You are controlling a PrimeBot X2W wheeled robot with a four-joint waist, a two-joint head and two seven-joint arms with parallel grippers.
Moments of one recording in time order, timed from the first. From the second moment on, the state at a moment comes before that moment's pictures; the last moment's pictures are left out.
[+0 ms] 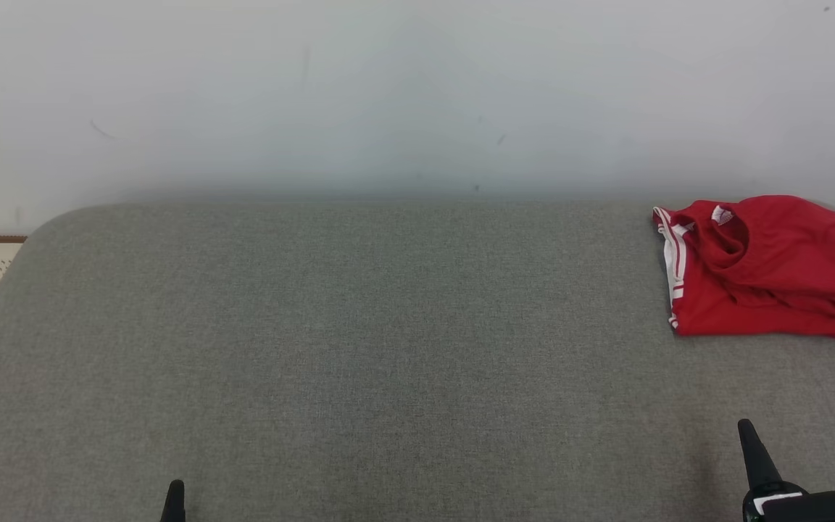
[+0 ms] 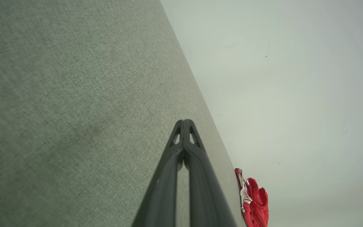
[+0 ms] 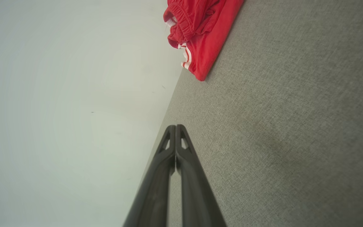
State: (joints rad) left arm -0.01 0.12 -0.10 0.13 -1.24 -0.02 -0.11; right arm -0.02 -0.09 -0.07 0.18 1.17 0.13 0.10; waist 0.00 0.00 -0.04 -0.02
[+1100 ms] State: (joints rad) left arm -0.03 0.07 -0.04 0.16 -1.49 -0.09 -0.06; right arm -0.09 -0.08 -0.15 0.24 1.46 0.13 0.19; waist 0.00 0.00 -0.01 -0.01
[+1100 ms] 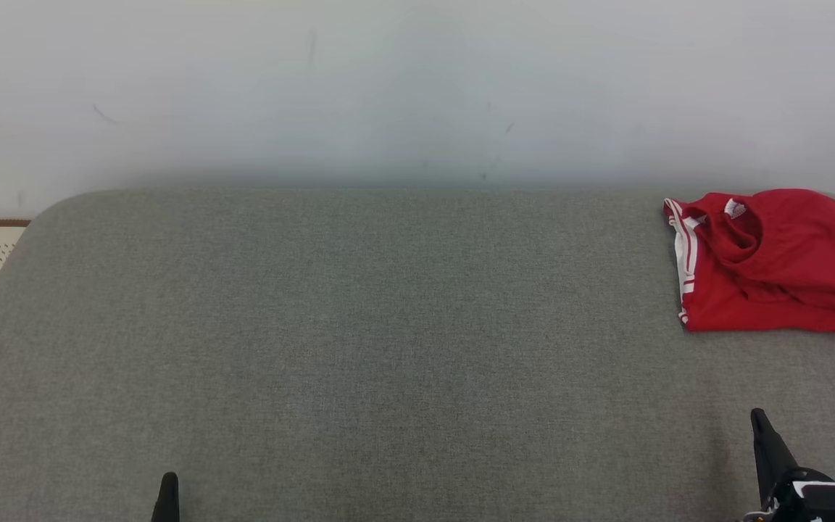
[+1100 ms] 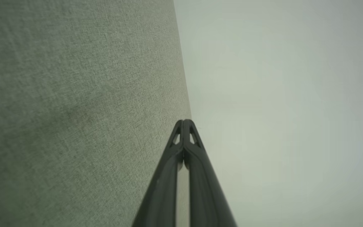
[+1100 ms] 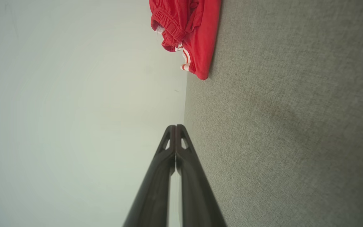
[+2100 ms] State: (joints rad) left arm -0.05 0.05 -0.01 0.18 -1.62 -0.13 -0.04; right arm -0.13 -0.07 -0.21 0.28 1.62 0.13 0.24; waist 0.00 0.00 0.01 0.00
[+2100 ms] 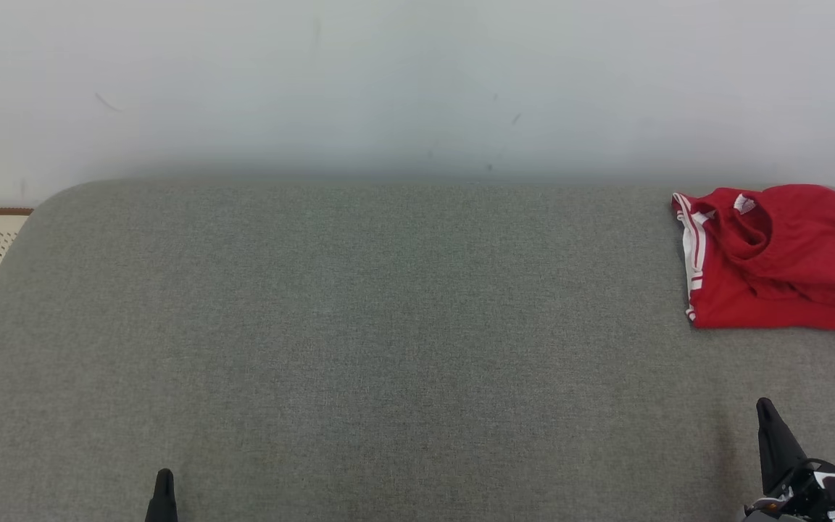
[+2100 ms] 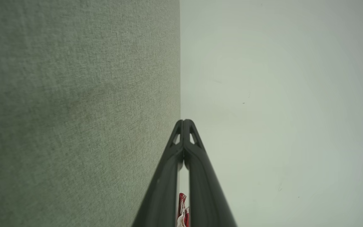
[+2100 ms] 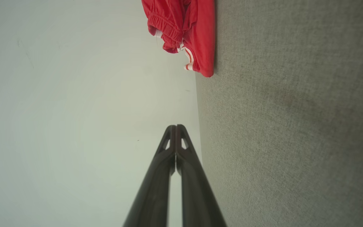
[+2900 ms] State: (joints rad) left arm -0.05 0.05 -0.01 0.18 -1.62 -0.13 -0.04; right arm -0.13 -0.07 -0.21 0.28 1.61 0.13 0.25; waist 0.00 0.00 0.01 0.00
